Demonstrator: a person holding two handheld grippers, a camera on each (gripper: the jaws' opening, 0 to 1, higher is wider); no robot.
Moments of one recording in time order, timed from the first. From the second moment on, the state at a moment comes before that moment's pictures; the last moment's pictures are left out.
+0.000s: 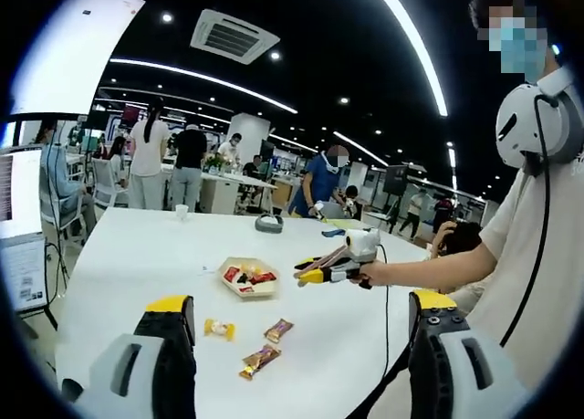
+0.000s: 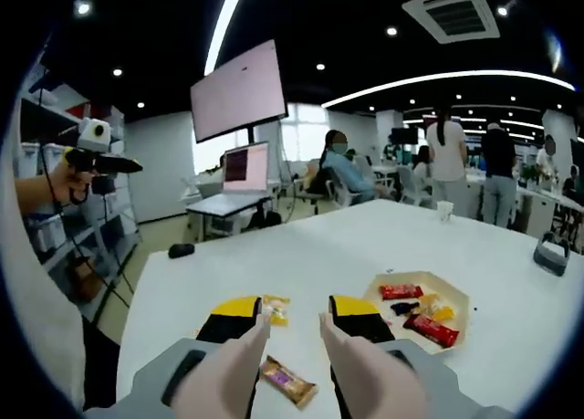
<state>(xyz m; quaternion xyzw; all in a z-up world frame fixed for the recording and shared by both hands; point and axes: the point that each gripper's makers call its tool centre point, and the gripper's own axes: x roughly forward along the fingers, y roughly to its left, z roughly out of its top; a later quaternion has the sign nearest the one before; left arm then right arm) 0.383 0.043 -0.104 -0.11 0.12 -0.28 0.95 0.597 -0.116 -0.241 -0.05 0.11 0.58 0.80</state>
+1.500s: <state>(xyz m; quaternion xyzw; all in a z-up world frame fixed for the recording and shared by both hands) 0.346 0.053 -0.123 -0.13 0.12 -0.22 0.96 0.528 -0.045 -0.263 -0.08 0.14 0.70 0.70</state>
